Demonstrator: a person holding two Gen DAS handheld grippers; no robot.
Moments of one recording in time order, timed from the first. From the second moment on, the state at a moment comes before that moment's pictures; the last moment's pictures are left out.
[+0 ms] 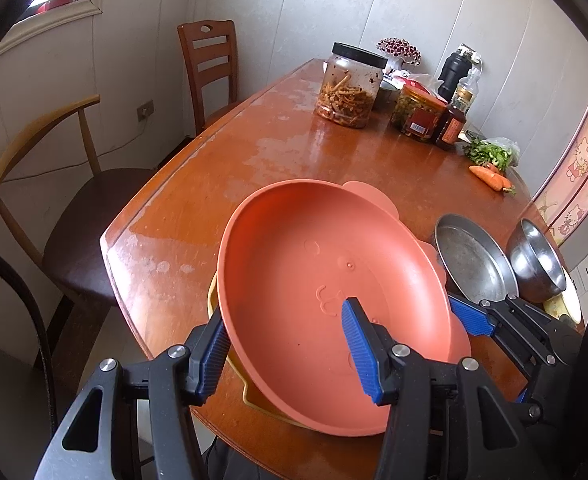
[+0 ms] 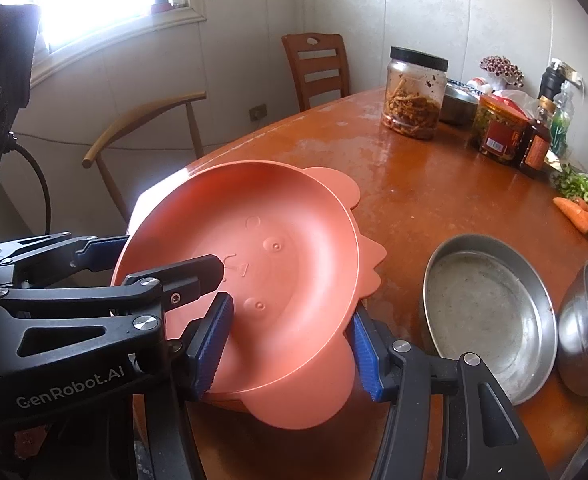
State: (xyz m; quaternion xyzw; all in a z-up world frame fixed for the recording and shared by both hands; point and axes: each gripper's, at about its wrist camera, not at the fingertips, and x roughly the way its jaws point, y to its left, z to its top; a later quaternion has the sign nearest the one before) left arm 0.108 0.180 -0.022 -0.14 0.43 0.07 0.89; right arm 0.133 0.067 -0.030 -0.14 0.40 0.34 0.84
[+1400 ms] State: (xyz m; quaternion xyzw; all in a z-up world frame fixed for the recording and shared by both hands) left arm 0.100 0.178 -0.016 -0.14 0.43 0.08 0.89; right arm 0.124 0.043 -0.020 -0.13 0.39 0.32 0.85
